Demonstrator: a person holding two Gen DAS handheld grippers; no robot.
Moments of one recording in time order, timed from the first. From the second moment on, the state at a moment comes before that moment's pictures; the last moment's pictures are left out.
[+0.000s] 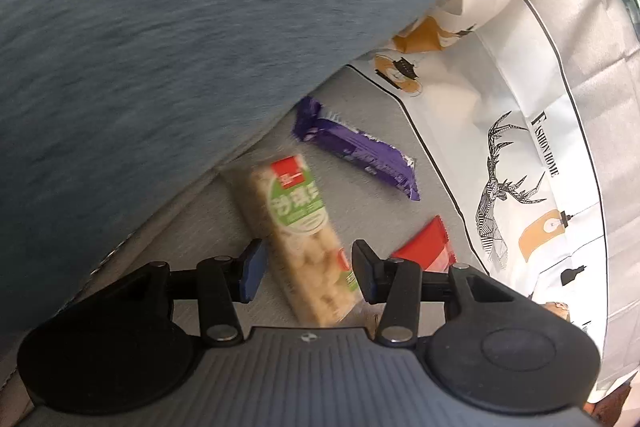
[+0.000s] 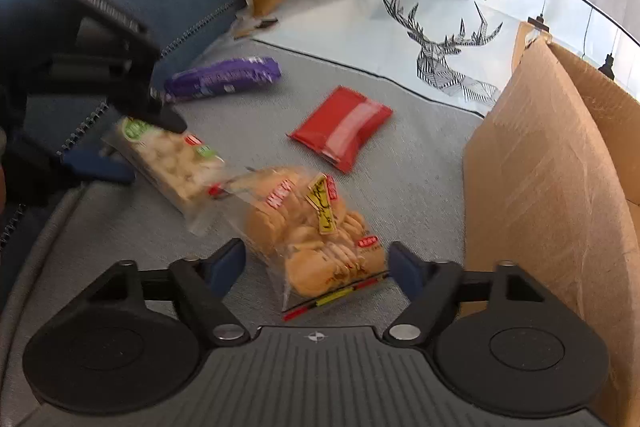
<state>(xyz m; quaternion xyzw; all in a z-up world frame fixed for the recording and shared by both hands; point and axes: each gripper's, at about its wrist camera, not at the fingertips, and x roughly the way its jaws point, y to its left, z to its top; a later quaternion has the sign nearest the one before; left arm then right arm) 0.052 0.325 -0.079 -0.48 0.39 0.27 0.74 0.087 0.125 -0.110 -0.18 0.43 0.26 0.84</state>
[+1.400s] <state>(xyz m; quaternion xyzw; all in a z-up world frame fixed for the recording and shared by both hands) 0.096 0.295 -0.073 -0.20 0.52 0.20 0.80 0.082 0.121 -0.095 -0.09 0.49 0.29 0.82</state>
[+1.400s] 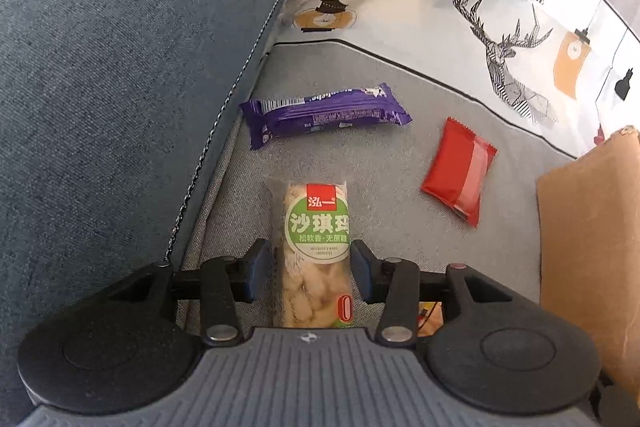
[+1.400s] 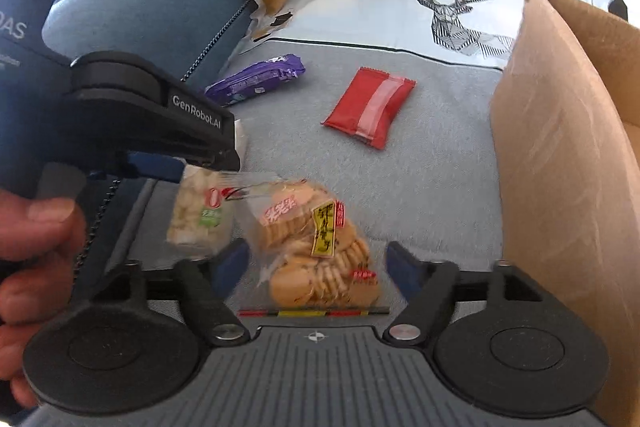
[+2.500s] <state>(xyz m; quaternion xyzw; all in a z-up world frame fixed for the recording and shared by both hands) 0.075 0.290 -0.052 -0.23 0.47 0.21 0.83 0.058 0.111 -0.067 -0.12 0.42 0.30 0.85</state>
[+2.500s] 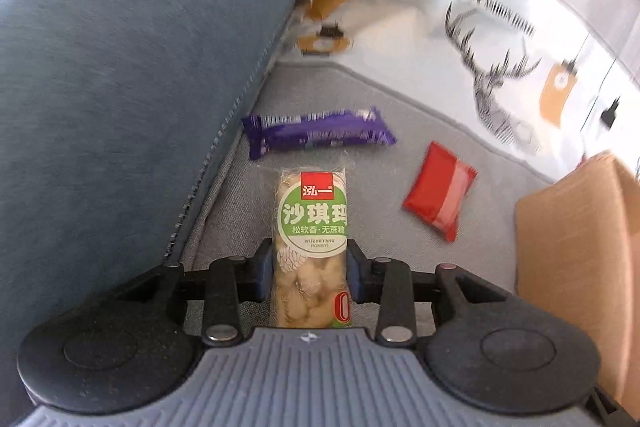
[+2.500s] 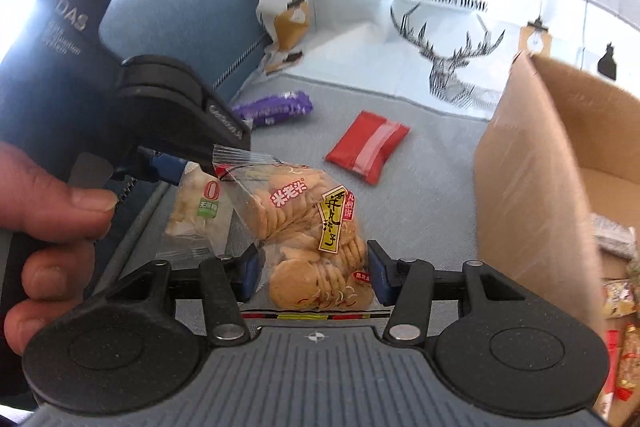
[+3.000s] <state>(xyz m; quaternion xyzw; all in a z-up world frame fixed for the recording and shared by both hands) -0.004 0.229 0.009 -0.22 0.37 0.20 0.88 0.013 0.010 0.051 -0.05 0.26 0.30 0.92</state>
